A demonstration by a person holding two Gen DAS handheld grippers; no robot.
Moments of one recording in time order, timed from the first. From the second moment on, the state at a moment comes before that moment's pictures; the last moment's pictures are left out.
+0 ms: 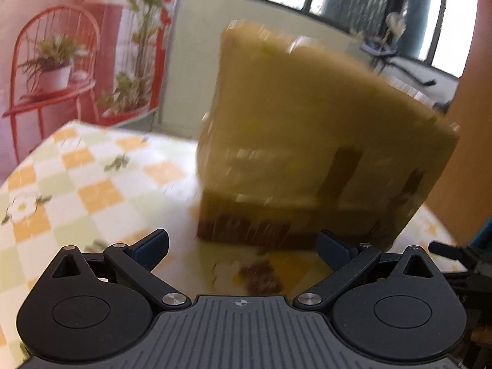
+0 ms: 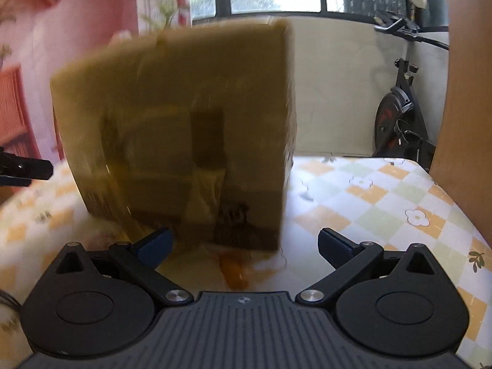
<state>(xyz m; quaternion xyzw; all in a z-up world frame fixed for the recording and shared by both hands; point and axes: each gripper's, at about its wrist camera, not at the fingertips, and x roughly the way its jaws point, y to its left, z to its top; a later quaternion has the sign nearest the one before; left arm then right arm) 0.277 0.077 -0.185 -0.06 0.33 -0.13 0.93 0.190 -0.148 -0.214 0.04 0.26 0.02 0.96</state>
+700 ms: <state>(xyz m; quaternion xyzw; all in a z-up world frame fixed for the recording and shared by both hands) 0.277 0.068 -0.223 -0.05 0.41 -0.11 0.90 0.228 -0.138 -0.258 -0.01 0.32 0.07 0.95</state>
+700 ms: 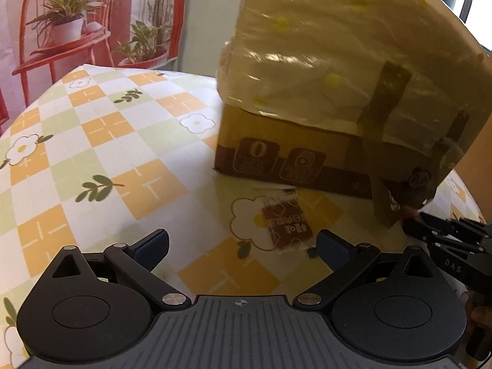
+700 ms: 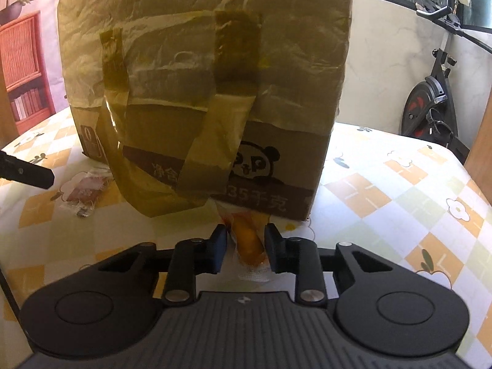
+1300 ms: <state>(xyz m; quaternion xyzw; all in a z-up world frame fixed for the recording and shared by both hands) 0.309 0.007 -0.233 0.01 0.42 -0.11 0.90 0.228 -0.140 -0.260 0.01 0.31 0.08 0.95</state>
